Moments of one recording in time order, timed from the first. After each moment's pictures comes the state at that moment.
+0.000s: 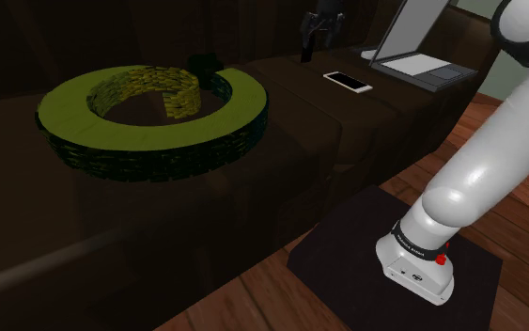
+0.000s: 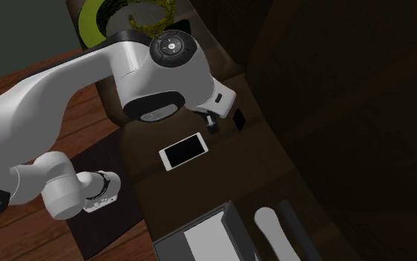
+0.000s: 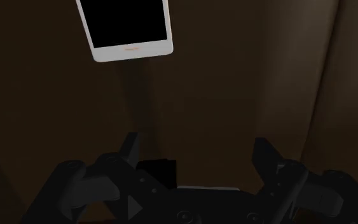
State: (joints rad) arm -0.08 -0.07 -0.18 -1.69 0.00 1.82 0.07
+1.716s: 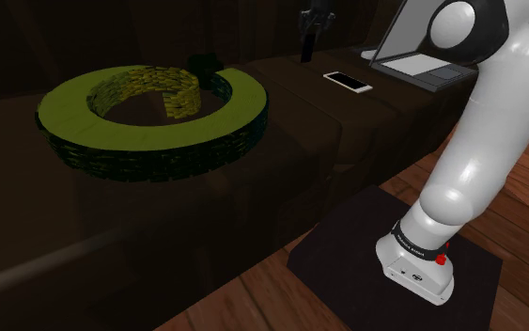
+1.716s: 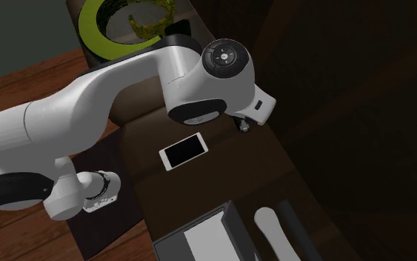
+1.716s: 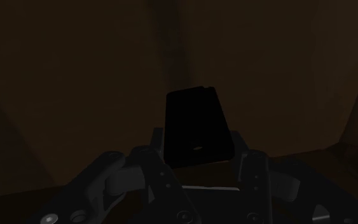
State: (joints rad) arm -0.14 0.19 -0.23 -1.40 0.07 1.85 0.05
